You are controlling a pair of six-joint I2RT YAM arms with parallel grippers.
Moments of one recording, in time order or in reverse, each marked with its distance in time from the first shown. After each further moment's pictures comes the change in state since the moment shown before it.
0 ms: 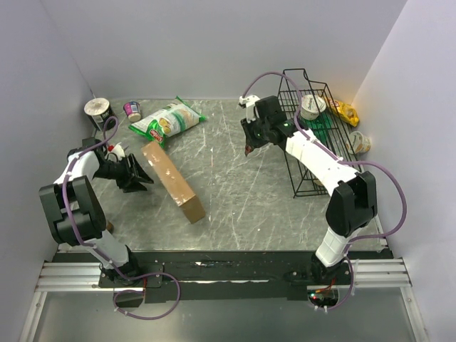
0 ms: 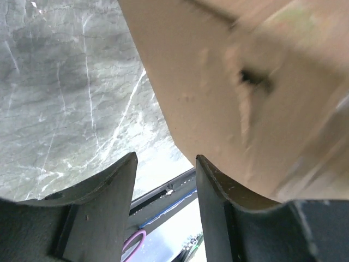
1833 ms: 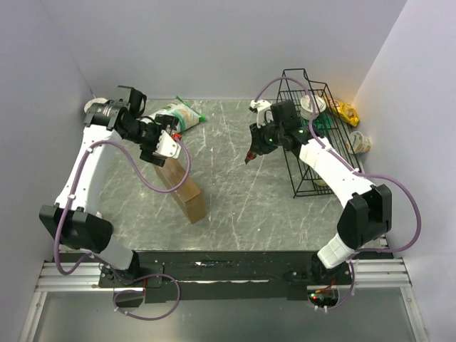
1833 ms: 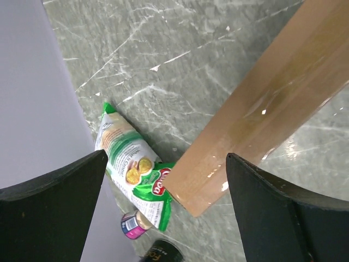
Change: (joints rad) left arm -0.507 -0.081 0.663 -0.415 -0.126 1.858; right arm -0.066 -0.132 -0.132 0.013 -0.196 -0.002
